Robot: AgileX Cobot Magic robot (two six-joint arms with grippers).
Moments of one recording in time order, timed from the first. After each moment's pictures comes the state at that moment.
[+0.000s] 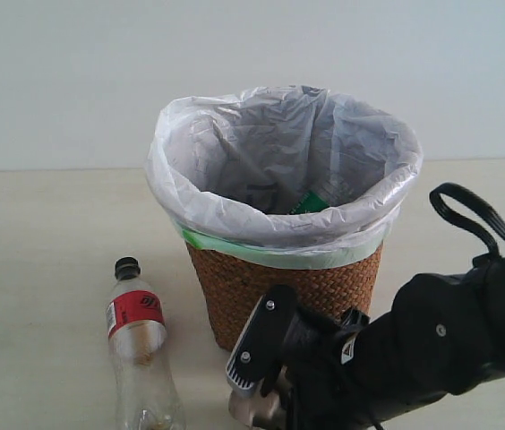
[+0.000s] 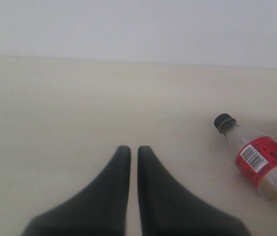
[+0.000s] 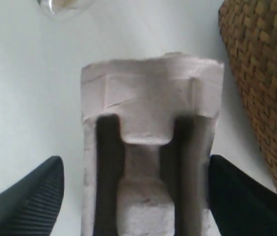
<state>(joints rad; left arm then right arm) 0.03 0.03 0.00 -0.02 0.29 -0.01 0.83 1.65 -0.69 0.52 0.22 -0.86</state>
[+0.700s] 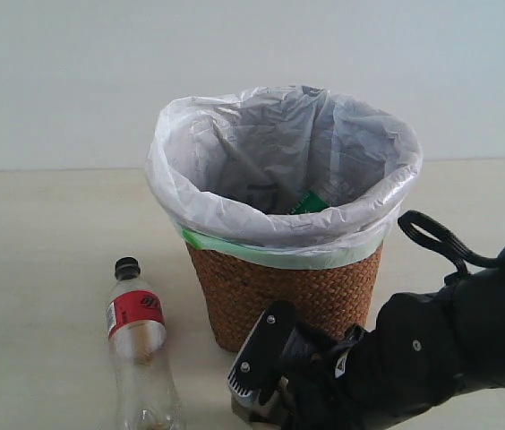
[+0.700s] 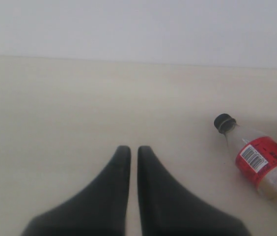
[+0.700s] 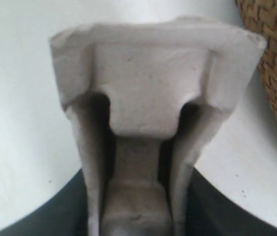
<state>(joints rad) 0.03 0.03 0.00 -0.02 0.29 -0.01 0.83 1.73 -0.69 0.52 0.18 -0.81</state>
